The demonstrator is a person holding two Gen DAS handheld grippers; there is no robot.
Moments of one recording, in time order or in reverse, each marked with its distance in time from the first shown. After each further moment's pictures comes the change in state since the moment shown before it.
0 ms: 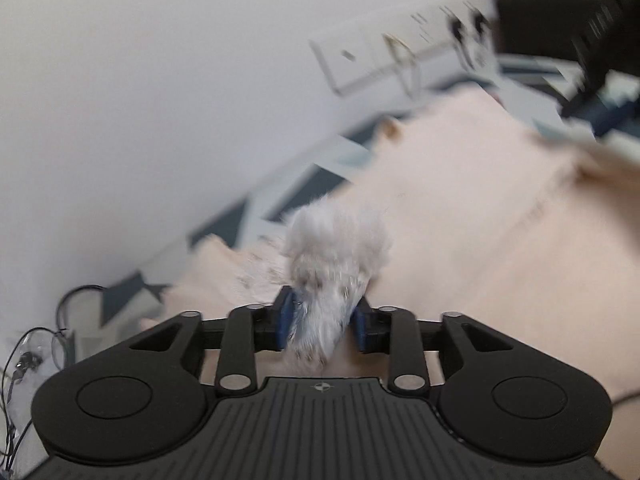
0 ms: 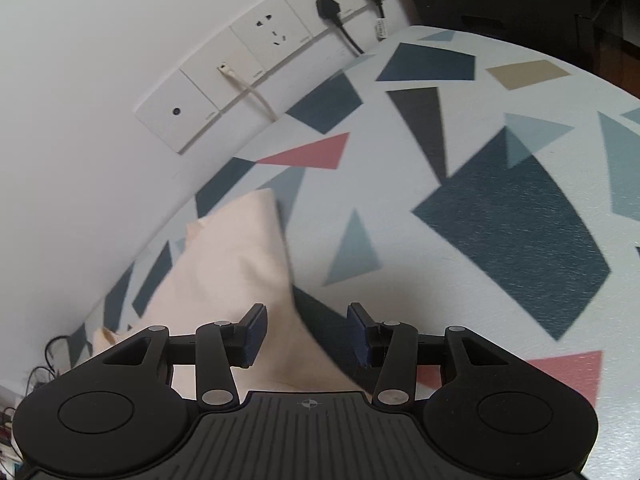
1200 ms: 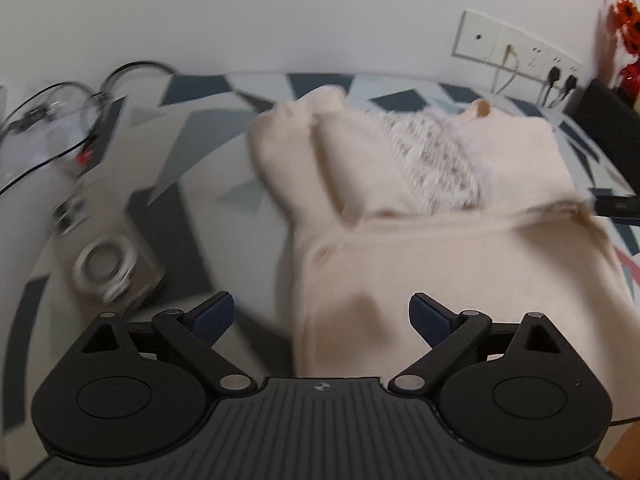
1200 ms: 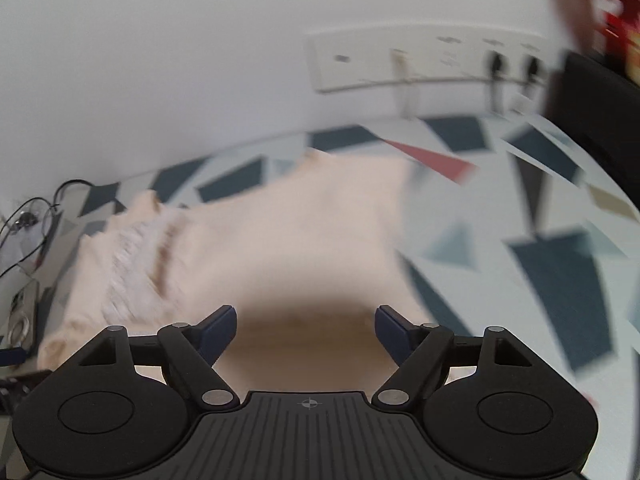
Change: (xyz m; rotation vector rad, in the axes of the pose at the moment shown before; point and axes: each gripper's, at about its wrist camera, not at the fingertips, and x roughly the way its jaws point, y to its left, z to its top) left arm -0.092 0.106 -0.088 -0.588 0.286 -0.137; right arm -0.038 0.068 -0.067 -0.540 0.014 -0.017
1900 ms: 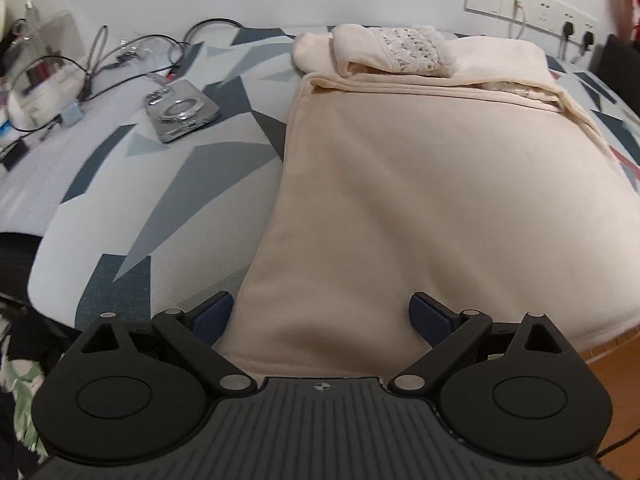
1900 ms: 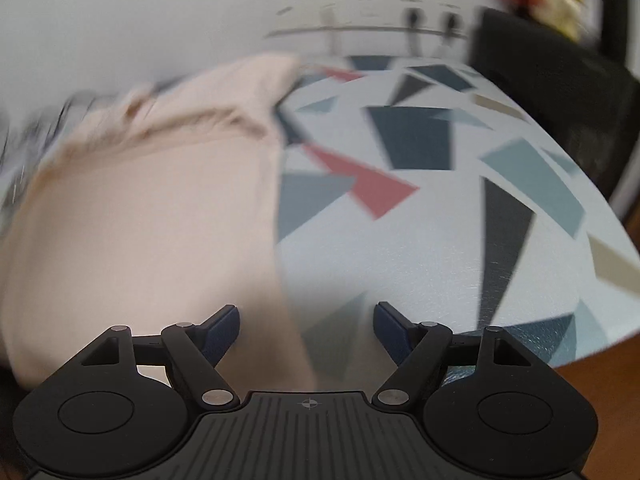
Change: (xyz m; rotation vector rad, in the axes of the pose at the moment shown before) left arm -0.067 -0.073 -0.145 -0.075 0.013 0.219; right arm -0.103 -0.096 -0.152 -0.194 0.054 -0.062
